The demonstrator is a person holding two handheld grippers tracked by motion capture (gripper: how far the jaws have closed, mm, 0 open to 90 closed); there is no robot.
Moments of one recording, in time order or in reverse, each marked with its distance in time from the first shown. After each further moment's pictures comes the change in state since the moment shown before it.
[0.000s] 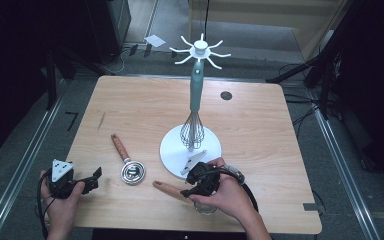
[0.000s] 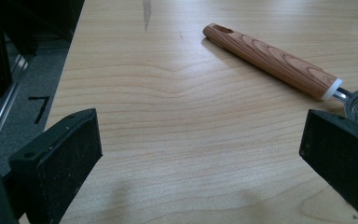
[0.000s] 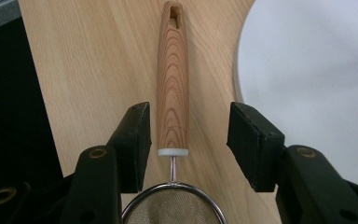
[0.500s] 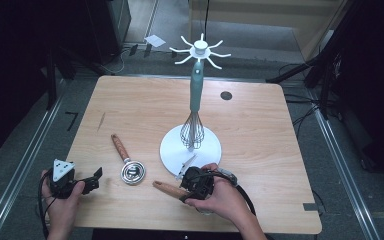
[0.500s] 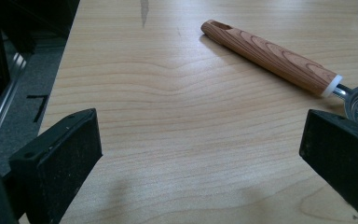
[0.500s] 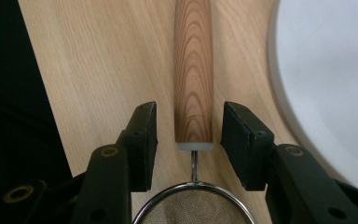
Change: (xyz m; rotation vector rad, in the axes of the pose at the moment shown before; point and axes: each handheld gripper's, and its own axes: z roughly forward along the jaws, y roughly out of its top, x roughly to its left) left arm 0.000 0.000 0.001 0.007 -0.005 0.002; right arm 0.005 0.001 0.022 0.128 0.046 0.024
